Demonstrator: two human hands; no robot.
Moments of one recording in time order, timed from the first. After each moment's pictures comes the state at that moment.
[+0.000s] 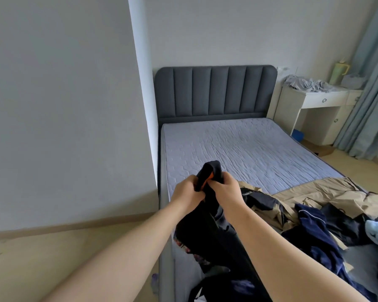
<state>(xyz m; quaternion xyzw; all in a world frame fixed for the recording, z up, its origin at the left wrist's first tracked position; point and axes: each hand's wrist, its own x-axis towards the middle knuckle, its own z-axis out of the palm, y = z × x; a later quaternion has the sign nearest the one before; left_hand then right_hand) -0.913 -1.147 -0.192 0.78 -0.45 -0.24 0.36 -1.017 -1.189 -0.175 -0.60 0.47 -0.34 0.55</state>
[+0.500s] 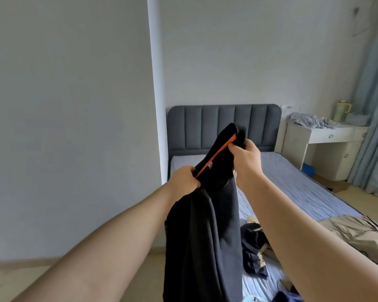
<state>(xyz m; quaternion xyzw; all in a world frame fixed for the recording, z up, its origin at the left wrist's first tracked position) -0.878 -1.145 -0.070 0.78 -0.49 -0.17 0.35 -1.007 -1.210 -0.031 -0.54 0.36 -0.53 0.55</state>
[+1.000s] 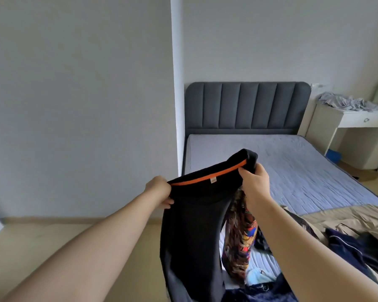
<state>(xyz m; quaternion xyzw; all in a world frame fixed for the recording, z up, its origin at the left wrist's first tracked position) -0.847 -1.071 -0.136 0.84 -0.16 -0.29 0.43 -1.016 -1.188 -0.132 -0.56 0.44 -0.45 0.55</state>
